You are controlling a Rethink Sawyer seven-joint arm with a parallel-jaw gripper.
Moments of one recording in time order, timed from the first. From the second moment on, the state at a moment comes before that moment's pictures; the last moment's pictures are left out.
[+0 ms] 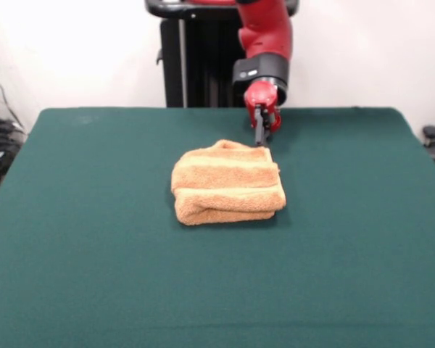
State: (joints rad) arm 0.87 0.47 -0.81 1.99 0.40 -1.24 1.65
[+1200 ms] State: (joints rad) arm 0.87 0.55 -0.85 1.98 0.41 -1.32 1.65
